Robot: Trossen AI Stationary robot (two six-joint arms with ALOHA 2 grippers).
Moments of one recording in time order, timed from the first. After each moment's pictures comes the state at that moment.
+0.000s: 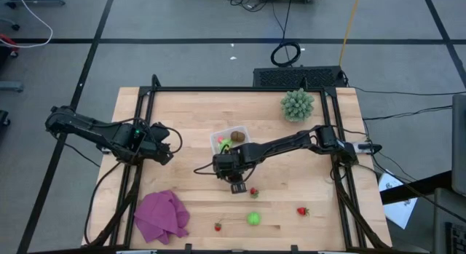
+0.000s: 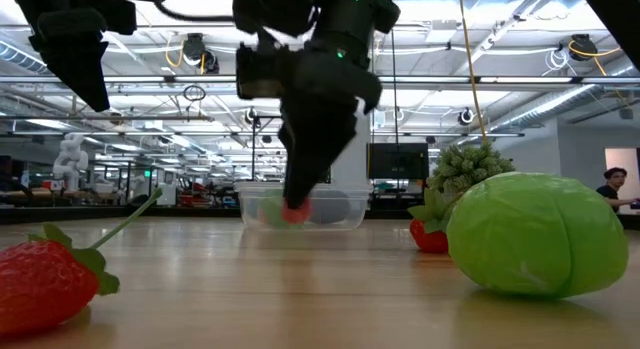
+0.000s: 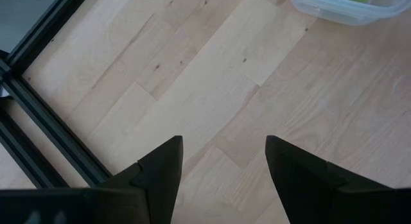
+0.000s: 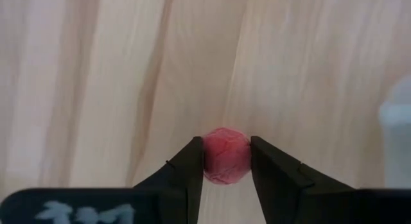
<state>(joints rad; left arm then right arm) -0.28 0.96 0.86 -1.28 -0.48 -0.90 0.14 2.19 1.73 -0.77 -0.08 -0.04</state>
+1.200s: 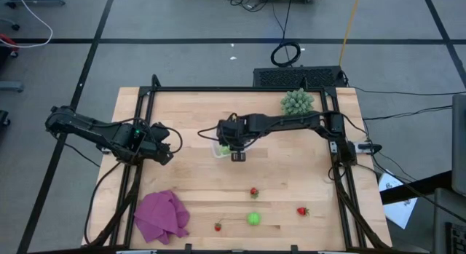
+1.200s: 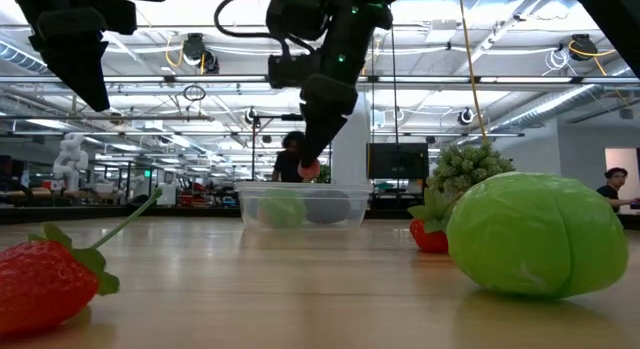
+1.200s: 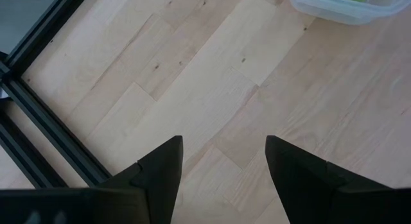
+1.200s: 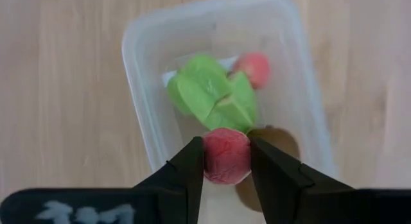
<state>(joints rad) -0.28 0.96 0.86 -1.28 -0.48 -0.89 -0.07 2.08 1.72 -0.84 0.10 -0.14</state>
